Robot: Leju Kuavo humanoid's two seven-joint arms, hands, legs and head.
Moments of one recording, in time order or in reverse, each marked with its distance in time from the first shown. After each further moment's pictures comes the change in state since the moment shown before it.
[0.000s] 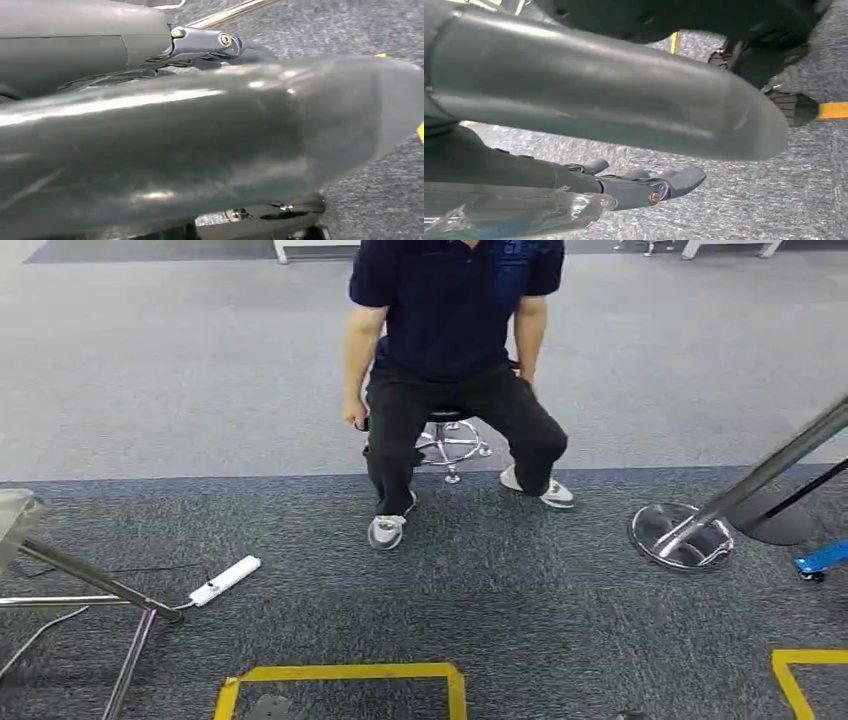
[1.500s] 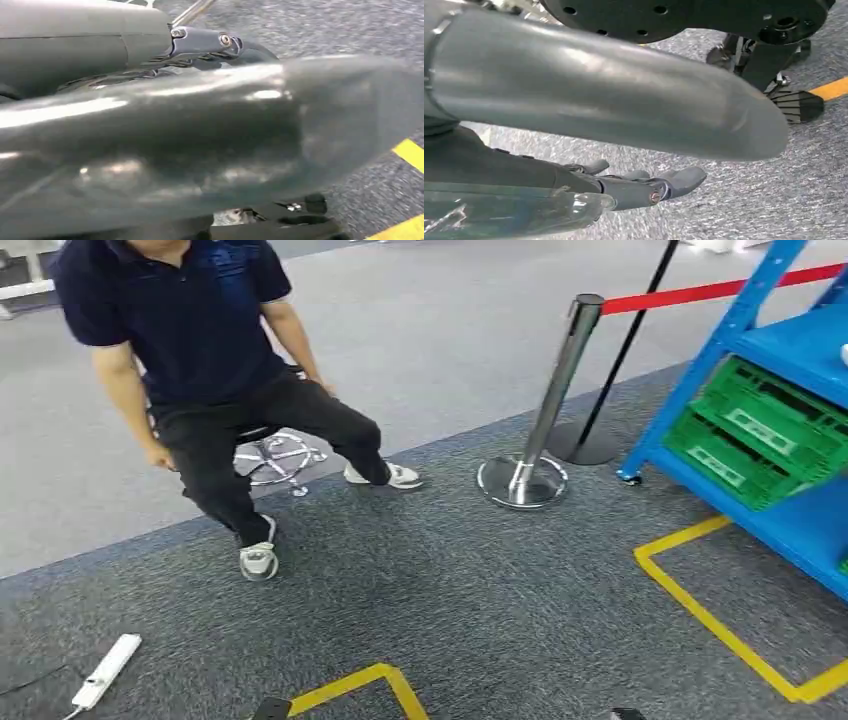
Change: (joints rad) left arm 0.001 -0.002 -0.007 0.000 0.000 0.004 0.001; right arm 0.002 0.024 0.000 0.002 0.015 0.016 0.000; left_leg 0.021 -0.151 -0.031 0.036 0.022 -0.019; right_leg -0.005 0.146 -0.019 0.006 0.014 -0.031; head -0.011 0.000
